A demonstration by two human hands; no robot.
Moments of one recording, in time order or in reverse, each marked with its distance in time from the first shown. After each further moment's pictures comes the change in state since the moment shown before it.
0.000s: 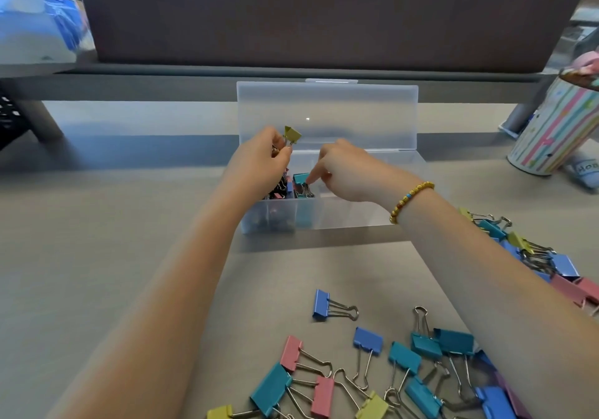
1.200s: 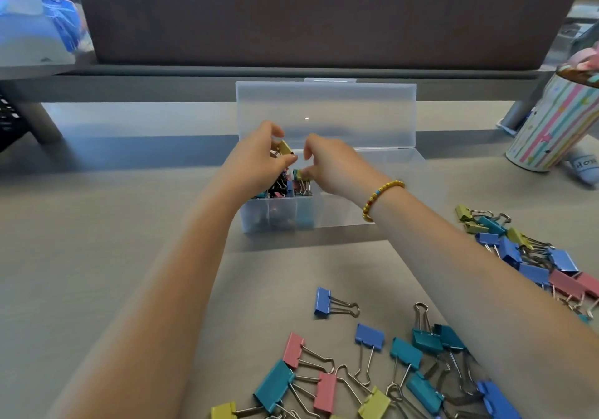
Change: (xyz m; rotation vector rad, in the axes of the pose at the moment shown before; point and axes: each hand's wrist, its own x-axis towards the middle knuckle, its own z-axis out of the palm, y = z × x) left_hand -0.001 0.000 -0.010 -0.066 -0.086 0.026; right_hand 0.022 -0.008 0.016 0.238 0.161 0.194
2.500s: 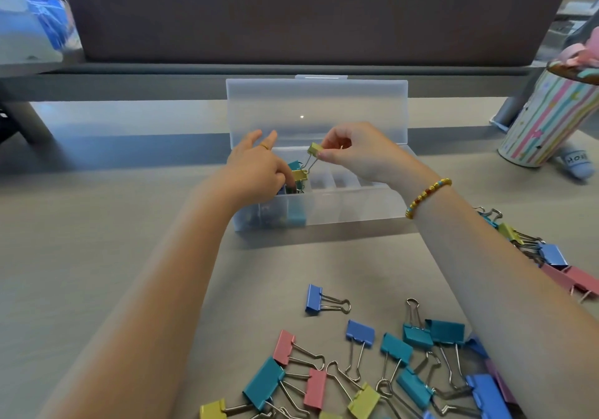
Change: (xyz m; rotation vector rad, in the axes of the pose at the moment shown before) left_hand -0.003 0.008 0.006 0.533 -0.252 0.023; right_hand -0.029 0.024 -0.040 0.429 -0.022 0.005
